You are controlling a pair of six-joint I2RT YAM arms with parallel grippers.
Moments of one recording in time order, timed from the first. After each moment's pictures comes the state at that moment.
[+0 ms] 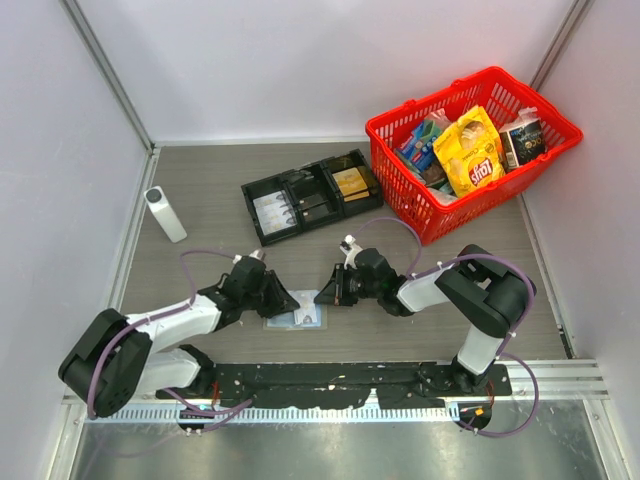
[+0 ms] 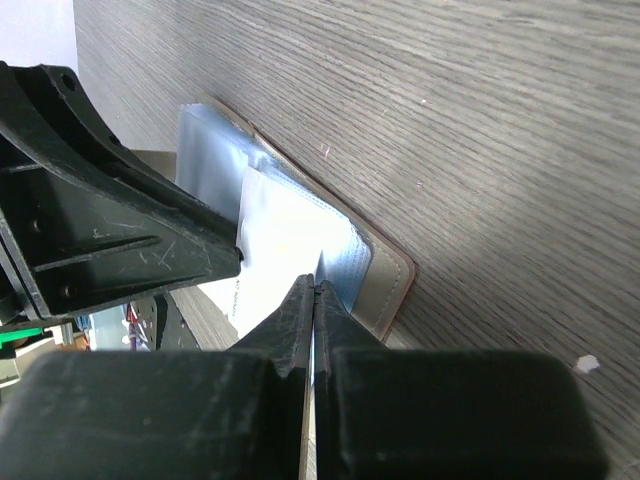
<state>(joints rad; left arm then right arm) -0.61 1.21 0.37 0.01 0.19 -1.05 0.79 1.73 0.53 0.63 -0.37 0.87</state>
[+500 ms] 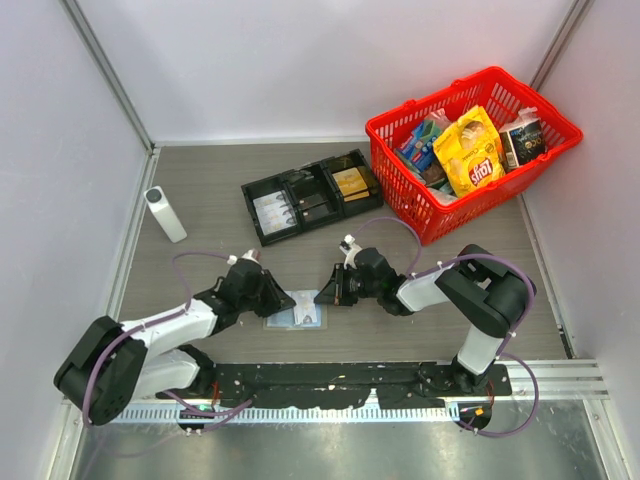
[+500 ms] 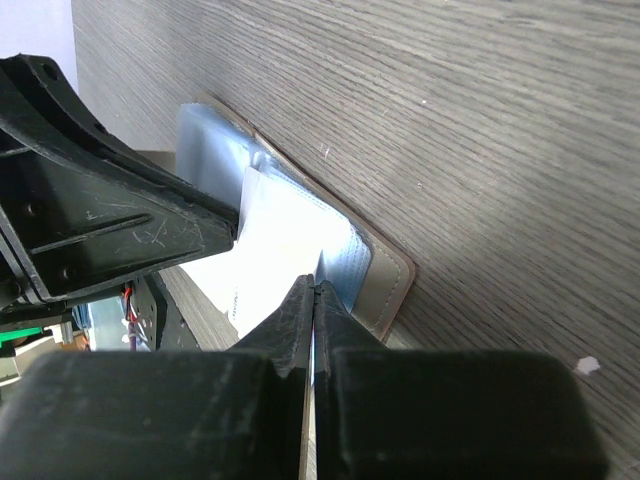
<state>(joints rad) -0.60 1.14 0.32 0.03 0.13 -1.05 0.79 1.74 0.54 0.62 -0.37 0.87</state>
